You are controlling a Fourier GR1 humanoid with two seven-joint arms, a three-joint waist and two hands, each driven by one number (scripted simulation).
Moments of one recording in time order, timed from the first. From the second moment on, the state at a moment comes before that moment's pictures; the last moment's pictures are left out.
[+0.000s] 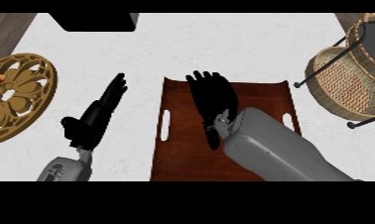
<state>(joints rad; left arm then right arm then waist) -0.12 0.24 -0.21 -1.36 0.16 0.01 -0.11 -0.76 -0.21 0.76 -1.40 0.45 0.45 0.90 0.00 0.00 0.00</state>
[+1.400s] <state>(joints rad) -0.14 0.15 -0.11 -1.32 0.07 -0.06 -0.10 -0.59 -0.06 0.52 -1.07 0.87 0.39 0.56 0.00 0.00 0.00</state>
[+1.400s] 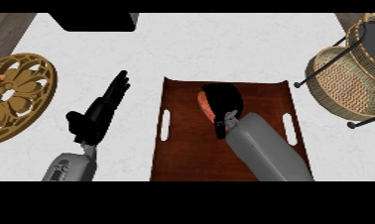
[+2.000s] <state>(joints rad) -0.12 0.14 -0.09 -1.34 0.05 -0.08 -0.10 -0.58 -0.01 0.50 -1.02 0.91 0.22 0.37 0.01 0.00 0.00</state>
